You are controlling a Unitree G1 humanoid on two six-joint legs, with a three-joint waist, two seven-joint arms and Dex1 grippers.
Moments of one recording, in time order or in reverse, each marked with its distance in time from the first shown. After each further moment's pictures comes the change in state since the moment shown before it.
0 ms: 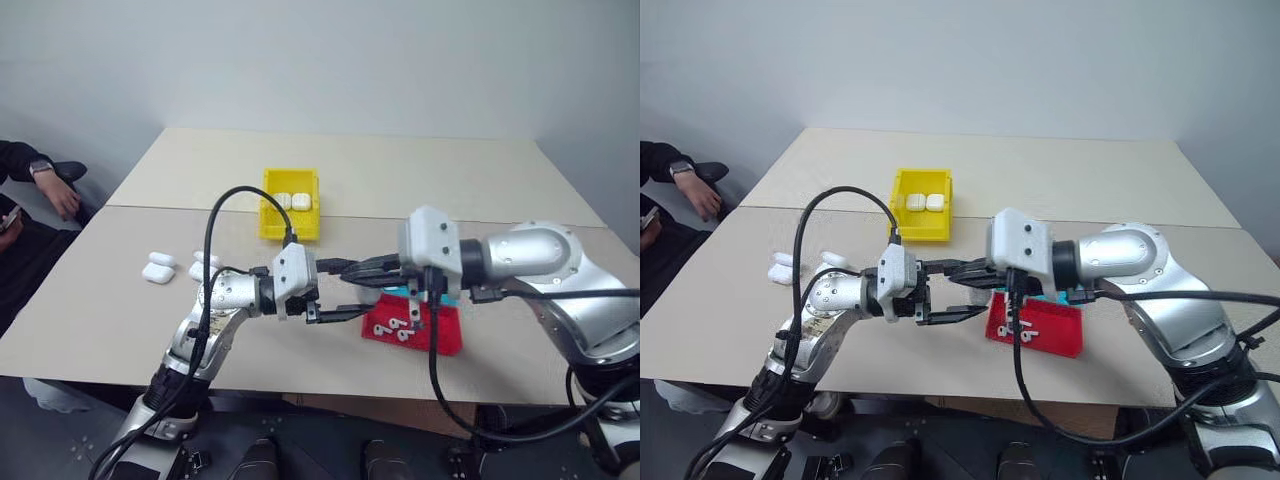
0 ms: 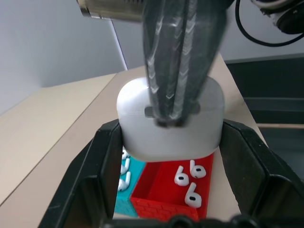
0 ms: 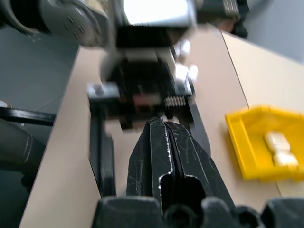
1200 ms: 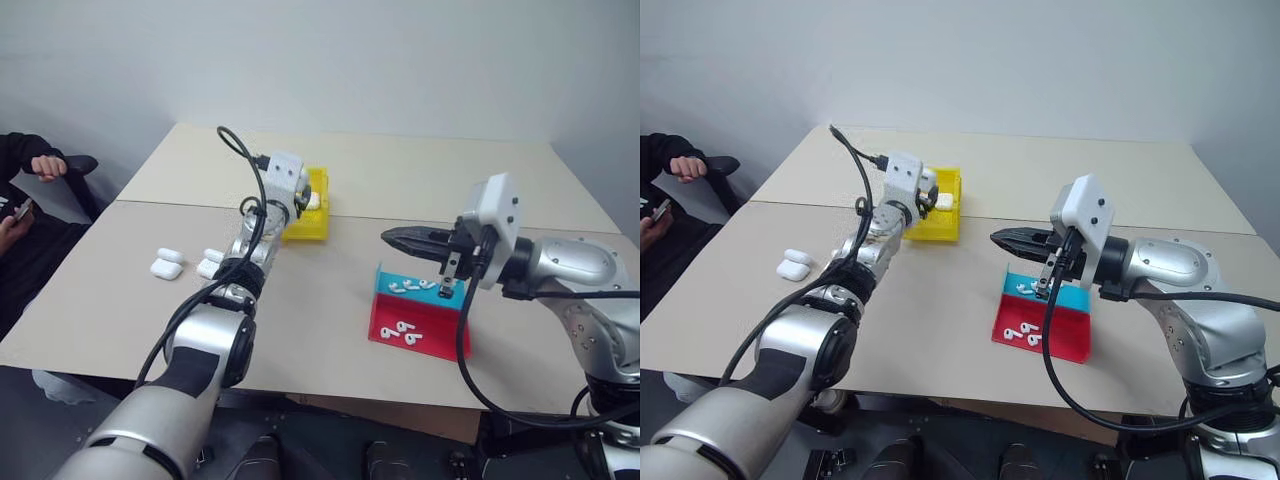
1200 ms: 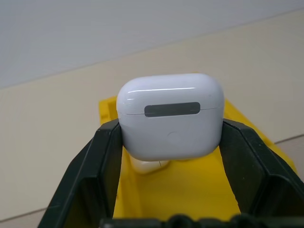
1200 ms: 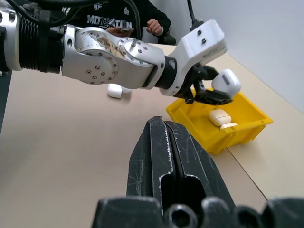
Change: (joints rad) left arm -0.734 -0.252 0.235 1.341 0.352 -0.158 0.975; right arm 0.170 0.059 -0.258 0.015 0.122 0.039 -0.181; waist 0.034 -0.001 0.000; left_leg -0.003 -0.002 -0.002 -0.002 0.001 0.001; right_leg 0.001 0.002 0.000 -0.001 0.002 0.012
